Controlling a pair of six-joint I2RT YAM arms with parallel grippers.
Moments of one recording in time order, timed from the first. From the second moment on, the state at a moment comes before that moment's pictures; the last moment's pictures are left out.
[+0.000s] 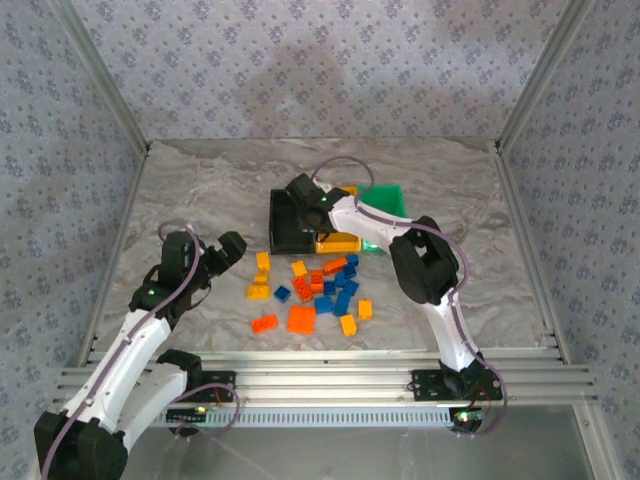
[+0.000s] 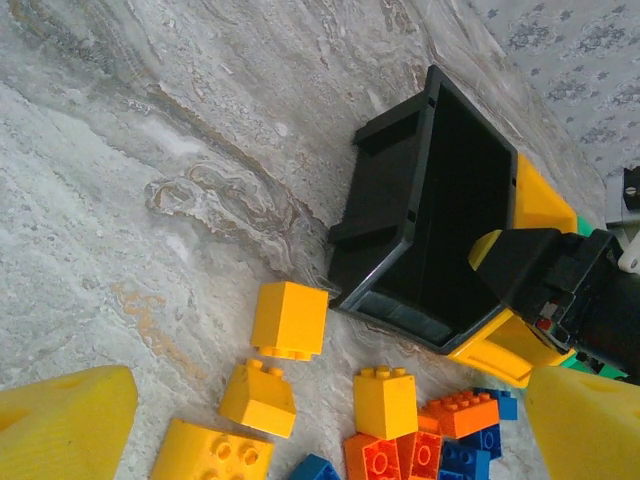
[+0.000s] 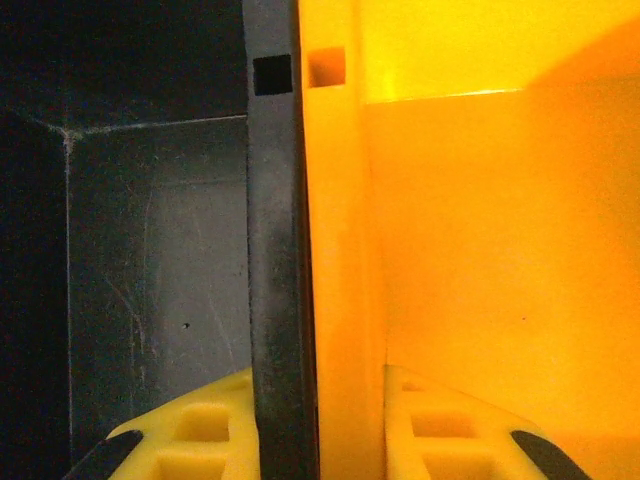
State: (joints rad) left arm -0.28 0.78 0.58 -0.43 0.06 -0.87; right arm 0.75 2.18 1.76 -0.66 0.25 0.72
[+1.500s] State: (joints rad) left arm -0.28 0.80 0.57 -0.52 0.14 -0.86; right arm 0.84 1.51 0.88 -0.72 0.02 0.71
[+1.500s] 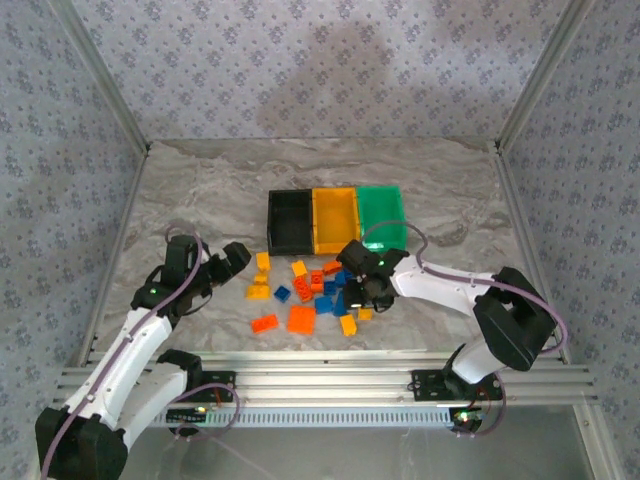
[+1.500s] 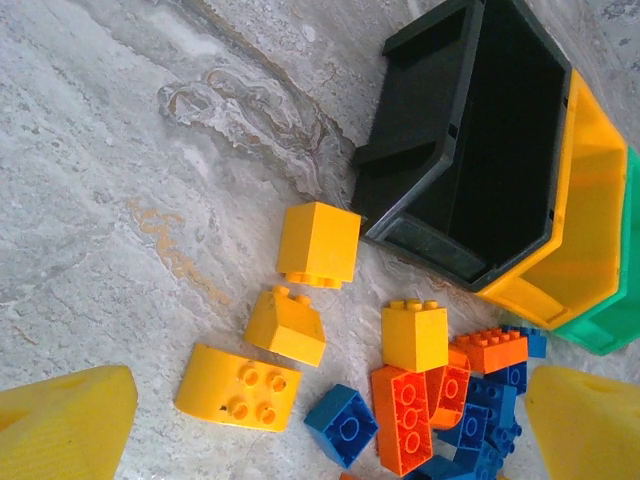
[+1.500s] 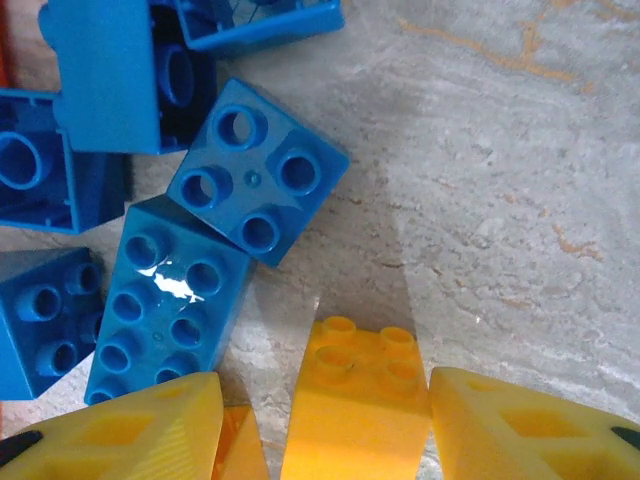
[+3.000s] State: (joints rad) left arm -0.28 0.92 0.57 -0.55 0.11 -0.84; right arm 0.38 1.88 1.46 -0.64 0.16 0.55
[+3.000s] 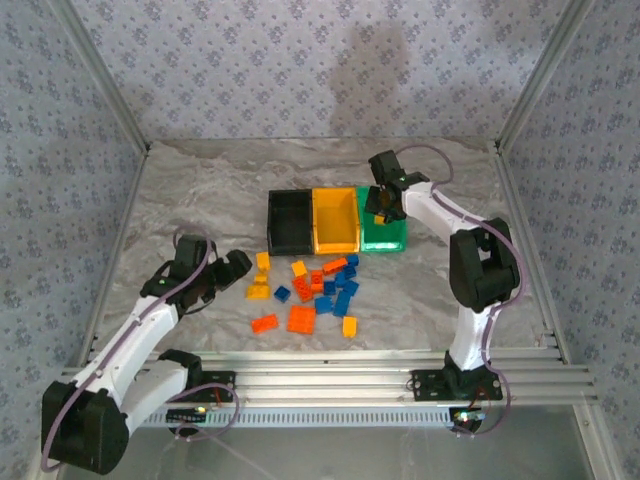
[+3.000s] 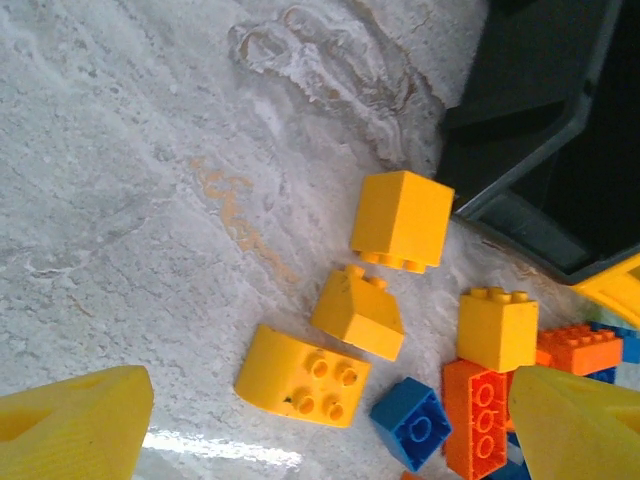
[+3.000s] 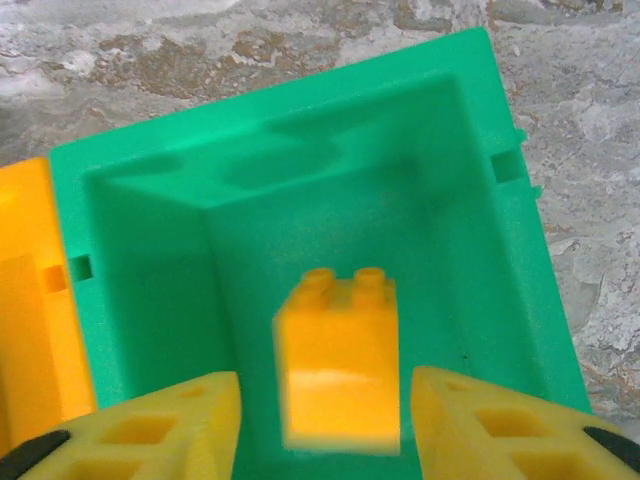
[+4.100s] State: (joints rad) left arm -0.57 1.54 0.76 -0.45 -0.18 -0.60; right arm 0.43 1.62 1.23 -0.54 0.10 0.59
